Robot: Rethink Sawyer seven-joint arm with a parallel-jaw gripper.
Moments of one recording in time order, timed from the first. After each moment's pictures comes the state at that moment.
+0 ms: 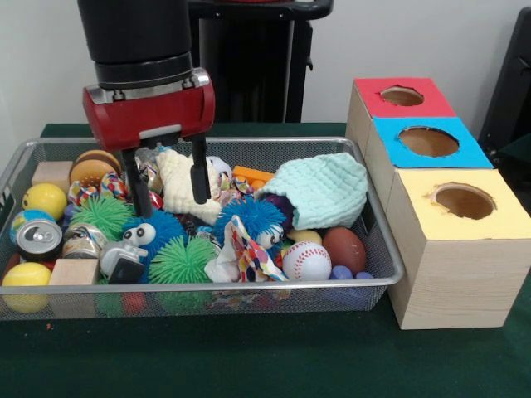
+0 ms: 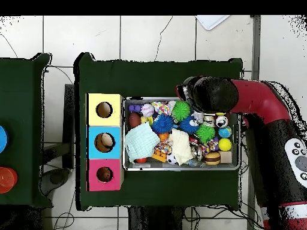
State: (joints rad) arm -0.76 -0.61 0.66 1.36 -0.49 0.81 1.26
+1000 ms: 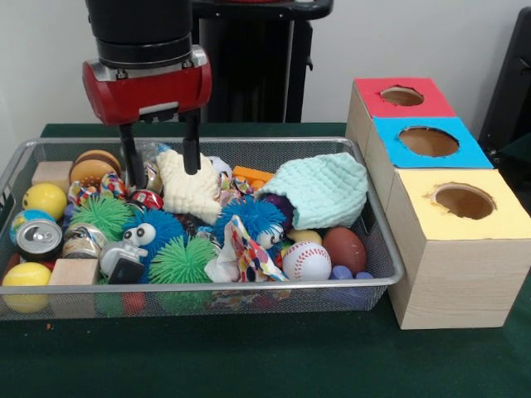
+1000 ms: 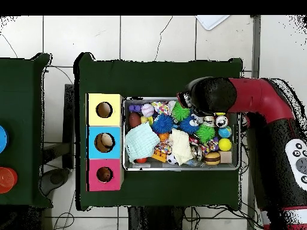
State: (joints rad) arm -0.75 -0.65 0.66 1.36 -0.55 0.97 1.26
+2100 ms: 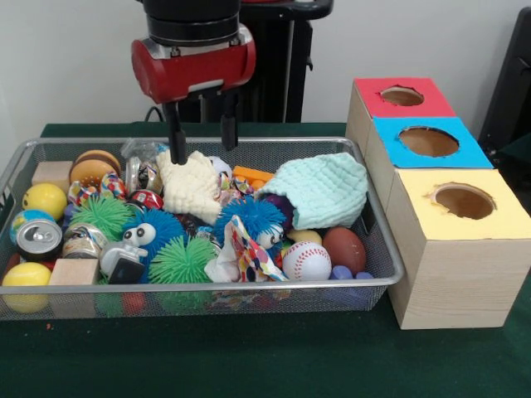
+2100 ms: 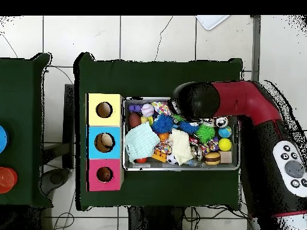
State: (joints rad) arm -0.71 -0.71 0.66 1.45 -0.54 0.97 1.26
